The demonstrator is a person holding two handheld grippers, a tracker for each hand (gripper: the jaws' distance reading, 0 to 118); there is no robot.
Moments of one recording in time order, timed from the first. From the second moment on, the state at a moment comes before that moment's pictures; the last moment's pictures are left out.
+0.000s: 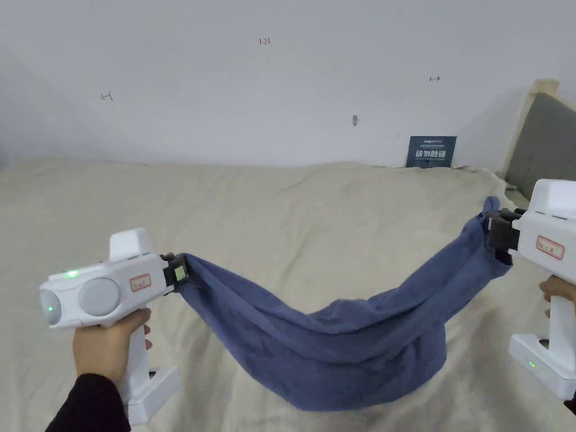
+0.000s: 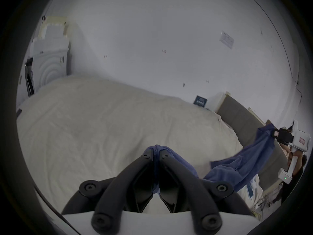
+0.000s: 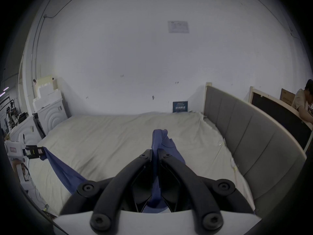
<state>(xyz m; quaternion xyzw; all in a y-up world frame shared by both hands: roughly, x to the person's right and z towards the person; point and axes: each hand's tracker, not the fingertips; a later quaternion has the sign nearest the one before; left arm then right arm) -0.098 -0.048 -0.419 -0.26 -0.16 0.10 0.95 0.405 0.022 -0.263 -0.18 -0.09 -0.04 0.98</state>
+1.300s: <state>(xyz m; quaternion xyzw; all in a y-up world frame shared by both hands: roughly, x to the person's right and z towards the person) -0.119 -0.126 -0.486 -0.30 -0.08 -0.02 0.95 0.404 -0.129 -0.327 -0.23 -0.13 -0.11 0.96</state>
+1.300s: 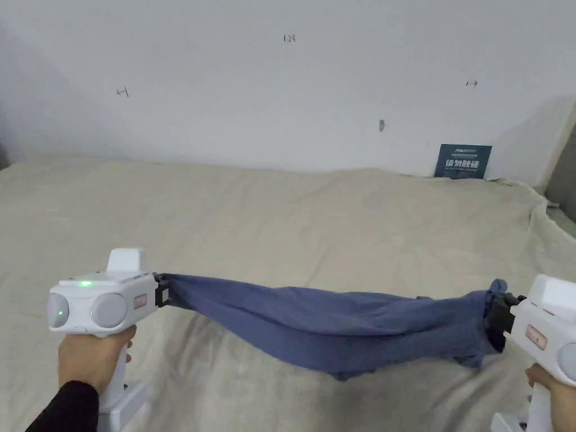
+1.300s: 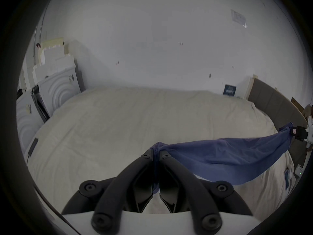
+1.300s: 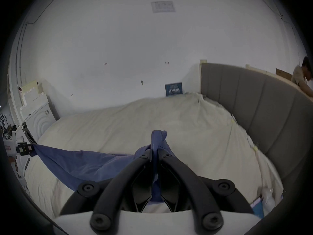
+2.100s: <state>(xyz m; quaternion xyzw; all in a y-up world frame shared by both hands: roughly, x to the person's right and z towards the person) -0.211 -0.208 -0.253 -0.38 -0.07 -0.01 0.92 0.342 -0.189 -0.086 -0.28 -0.14 -0.14 0.94</state>
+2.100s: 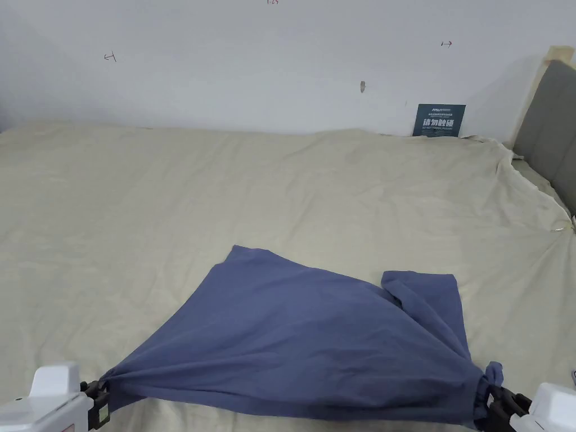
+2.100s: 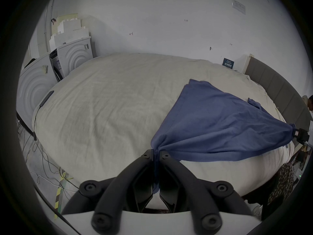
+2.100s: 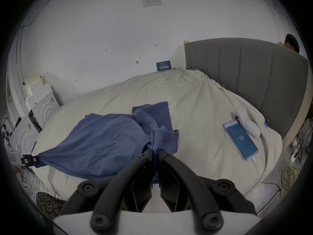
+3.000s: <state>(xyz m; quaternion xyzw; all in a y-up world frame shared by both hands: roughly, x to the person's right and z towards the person) -0.151 -0.193 -0.275 -0.39 -0.05 0.04 0.92 0.335 -0.162 -0.114 -0.32 -0.17 -0.11 0.92</state>
